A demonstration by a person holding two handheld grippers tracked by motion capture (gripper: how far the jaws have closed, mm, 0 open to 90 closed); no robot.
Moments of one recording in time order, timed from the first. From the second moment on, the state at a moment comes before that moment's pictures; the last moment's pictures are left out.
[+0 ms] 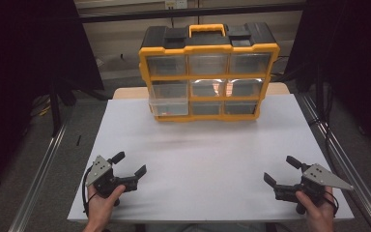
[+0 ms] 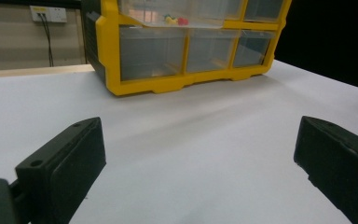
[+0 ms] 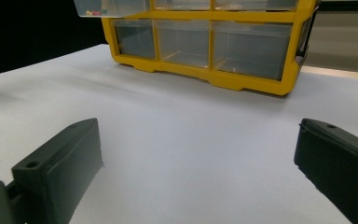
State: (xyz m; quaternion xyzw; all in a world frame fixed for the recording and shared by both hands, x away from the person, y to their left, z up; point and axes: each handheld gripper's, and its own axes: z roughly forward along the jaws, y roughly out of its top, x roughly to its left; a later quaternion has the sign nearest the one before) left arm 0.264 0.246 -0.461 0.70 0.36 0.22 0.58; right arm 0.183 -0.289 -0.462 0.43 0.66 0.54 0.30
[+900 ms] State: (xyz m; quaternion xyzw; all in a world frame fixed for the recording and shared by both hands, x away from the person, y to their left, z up) left arm 0.267 0.228 -0.445 0.73 0.31 0.19 0.57; right arm 0.183 -0.289 -0.462 0.43 0.66 0.54 0.30
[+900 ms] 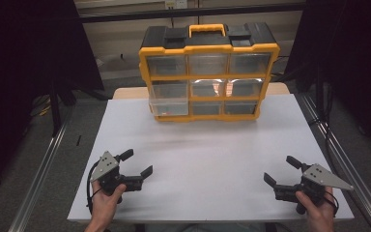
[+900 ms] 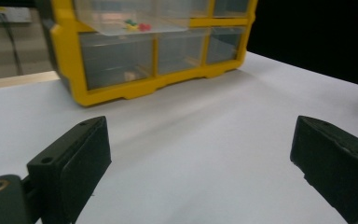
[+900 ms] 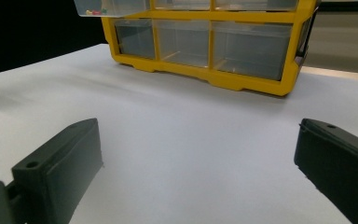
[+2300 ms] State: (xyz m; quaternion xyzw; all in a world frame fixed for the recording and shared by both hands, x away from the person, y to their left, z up) left arm 0.271 0.184 -0.427 0.72 0.21 0.18 0.64; right arm 0.183 -0.287 -0.462 0.43 0.66 0.54 0.30
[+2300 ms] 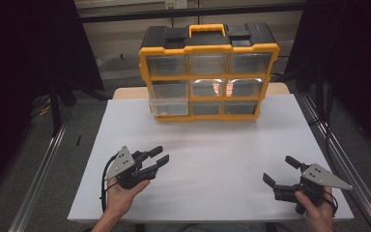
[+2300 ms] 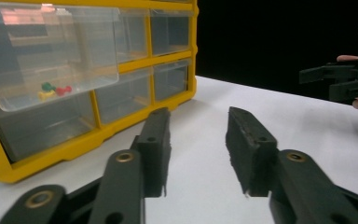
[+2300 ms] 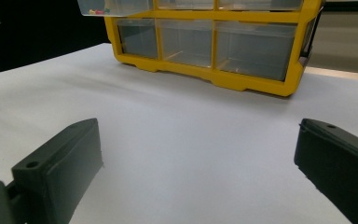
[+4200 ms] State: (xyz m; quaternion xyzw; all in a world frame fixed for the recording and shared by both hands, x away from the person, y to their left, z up) left arm 0.381 0.151 -0.422 0.72 0.25 0.23 0.61; right arm 0.183 -0.288 -0.462 0.43 0.66 0.54 0.29
